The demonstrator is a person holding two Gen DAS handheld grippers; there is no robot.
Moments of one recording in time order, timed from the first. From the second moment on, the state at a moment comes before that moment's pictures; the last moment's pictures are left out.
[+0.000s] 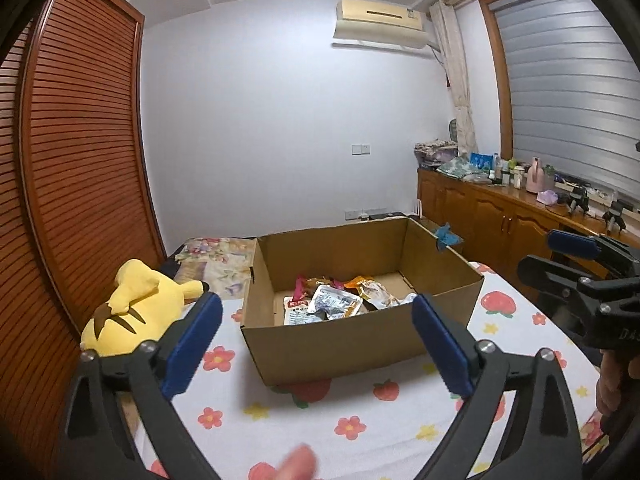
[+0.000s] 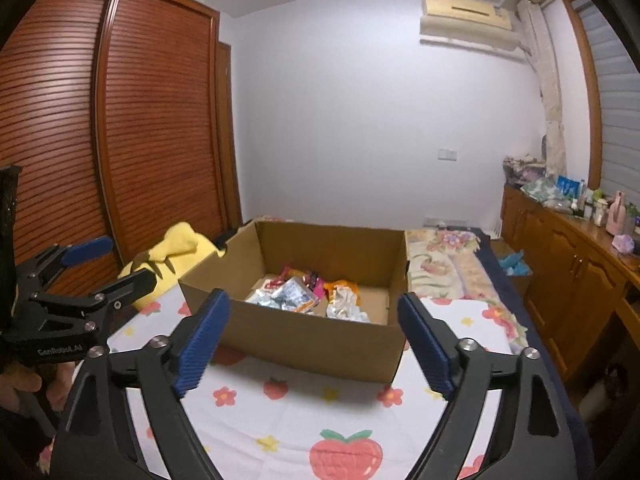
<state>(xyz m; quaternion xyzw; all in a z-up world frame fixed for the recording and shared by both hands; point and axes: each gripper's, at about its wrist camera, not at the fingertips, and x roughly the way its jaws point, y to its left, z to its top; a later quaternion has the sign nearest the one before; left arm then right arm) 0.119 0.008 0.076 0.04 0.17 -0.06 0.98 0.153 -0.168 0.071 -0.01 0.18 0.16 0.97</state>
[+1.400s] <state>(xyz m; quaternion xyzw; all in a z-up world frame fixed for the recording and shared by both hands) 0.065 0.015 0.042 0.01 0.18 -0.04 0.98 0.097 -0.177 0.042 0.00 0.17 0.10 0.98</state>
